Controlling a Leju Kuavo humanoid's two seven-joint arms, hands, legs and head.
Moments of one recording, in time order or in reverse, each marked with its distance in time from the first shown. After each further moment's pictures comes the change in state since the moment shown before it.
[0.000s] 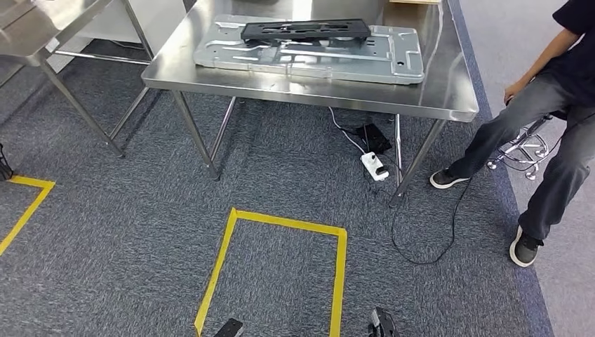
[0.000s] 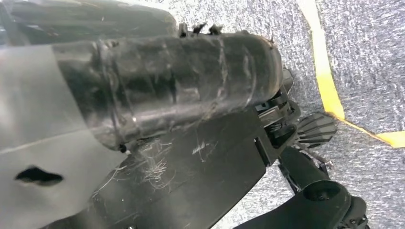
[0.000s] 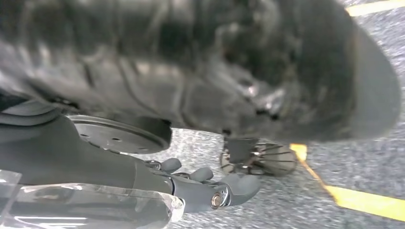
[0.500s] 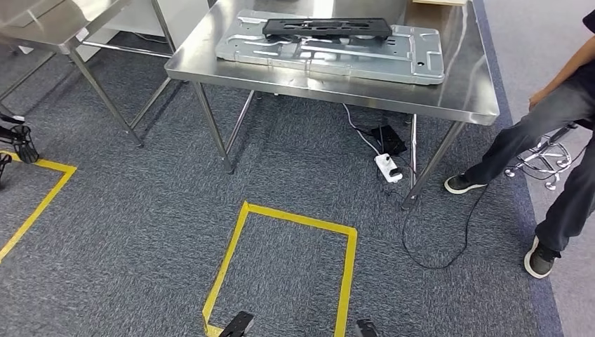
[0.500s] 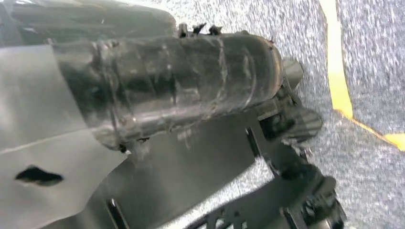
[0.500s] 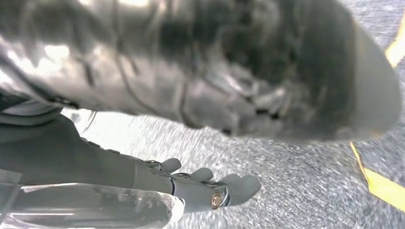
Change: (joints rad) left arm -0.046 -0.055 -0.008 -0.001 0.008 0.060 0.091; right arm -0.023 0.026 0.122 0.100 0.314 0.019 0.076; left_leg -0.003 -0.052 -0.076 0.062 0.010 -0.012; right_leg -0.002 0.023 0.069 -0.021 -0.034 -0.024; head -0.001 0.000
